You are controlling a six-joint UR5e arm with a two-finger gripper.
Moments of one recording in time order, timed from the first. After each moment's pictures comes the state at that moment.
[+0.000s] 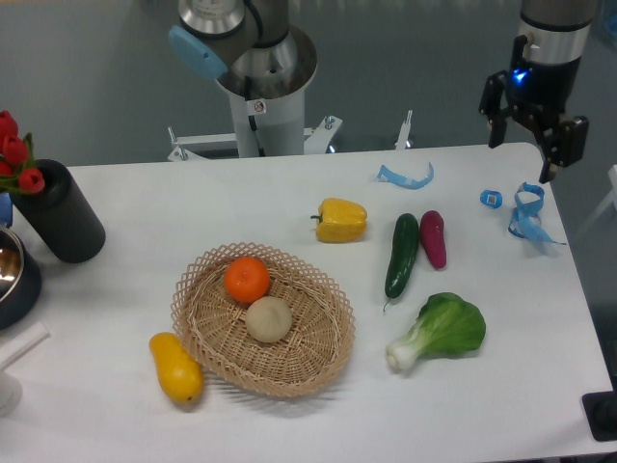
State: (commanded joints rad) arm 2.93 -1.71 -1.53 -1.23 1.39 1.94
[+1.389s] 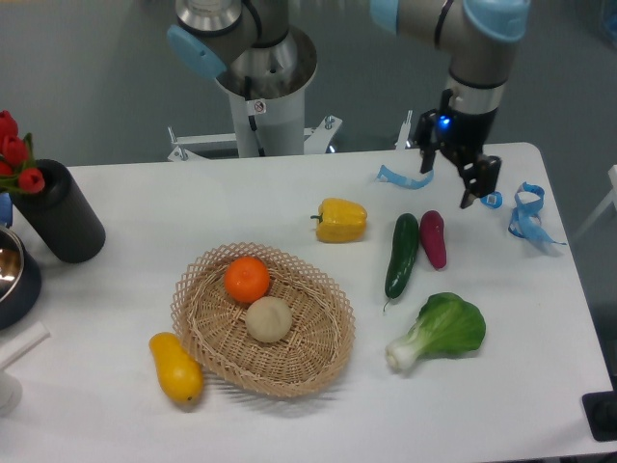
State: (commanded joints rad) arm 2.85 -1.65 -1.94 -1.05 1.39 1.89
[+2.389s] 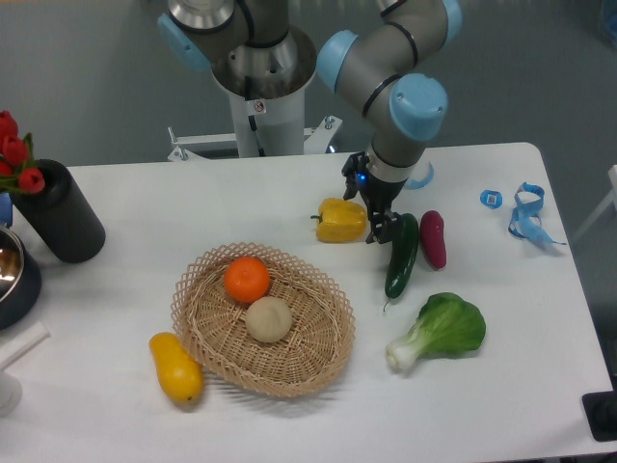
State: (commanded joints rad) arm 2.71 -1.75 -2.04 -1.04 1.48 1.93
